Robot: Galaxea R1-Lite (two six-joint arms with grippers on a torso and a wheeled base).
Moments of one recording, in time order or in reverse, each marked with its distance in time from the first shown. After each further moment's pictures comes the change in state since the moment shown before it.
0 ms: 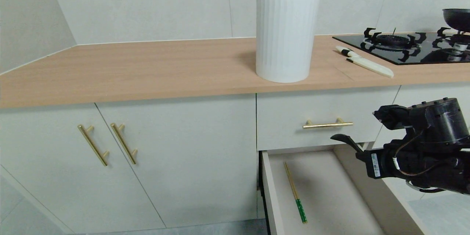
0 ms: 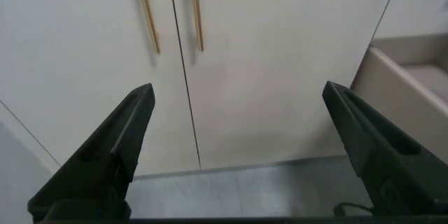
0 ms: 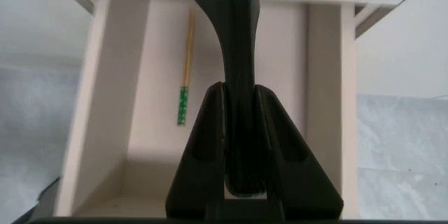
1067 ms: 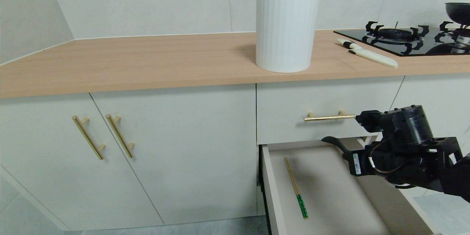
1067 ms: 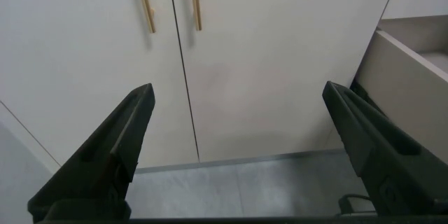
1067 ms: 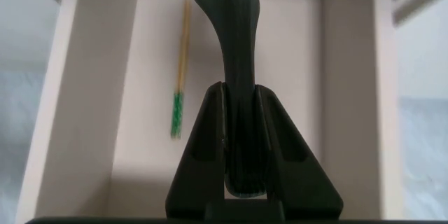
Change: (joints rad) left arm 0.000 0.000 0.000 0.000 0.000 0.000; right arm -0.007 0.162 -0.003 -0.138 0.009 0.012
